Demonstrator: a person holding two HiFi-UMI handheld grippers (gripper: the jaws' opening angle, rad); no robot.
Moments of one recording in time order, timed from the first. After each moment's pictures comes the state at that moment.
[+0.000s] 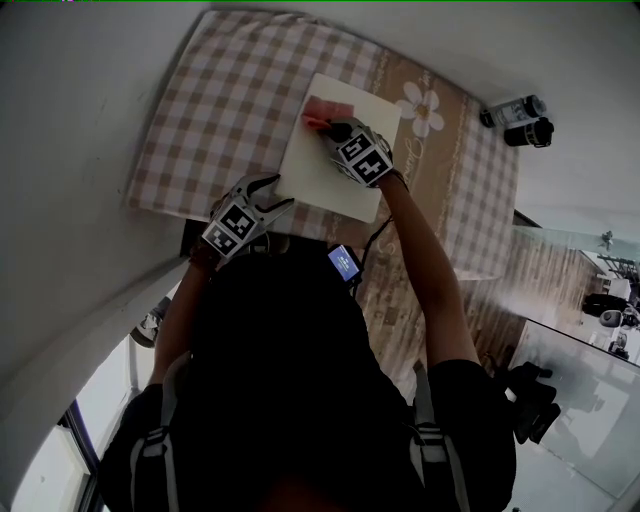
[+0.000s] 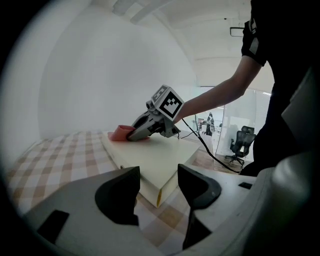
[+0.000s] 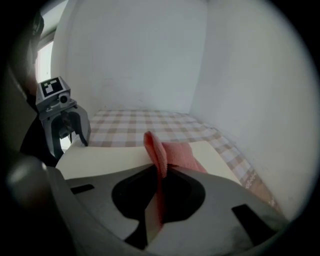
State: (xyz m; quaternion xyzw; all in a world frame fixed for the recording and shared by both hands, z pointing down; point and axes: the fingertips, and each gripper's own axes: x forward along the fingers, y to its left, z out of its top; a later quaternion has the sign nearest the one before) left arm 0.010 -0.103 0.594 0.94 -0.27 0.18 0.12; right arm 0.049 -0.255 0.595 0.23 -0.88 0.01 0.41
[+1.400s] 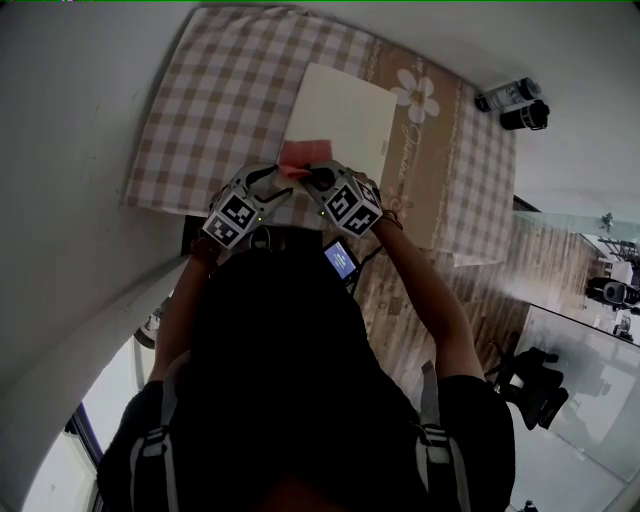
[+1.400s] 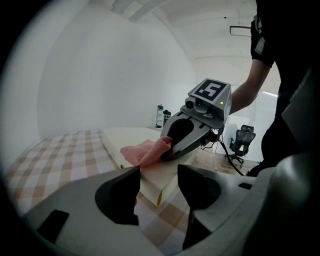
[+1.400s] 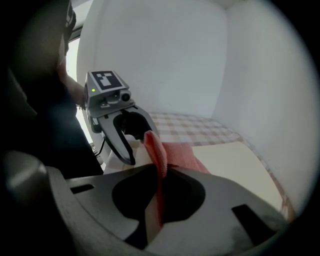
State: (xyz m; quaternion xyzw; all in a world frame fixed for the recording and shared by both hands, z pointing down) left arm 0.008 -0.104 0.596 0.94 -0.27 0.20 0.10; right arm 0.022 -0.117 0.592 0.16 -0.90 -0.01 0.40
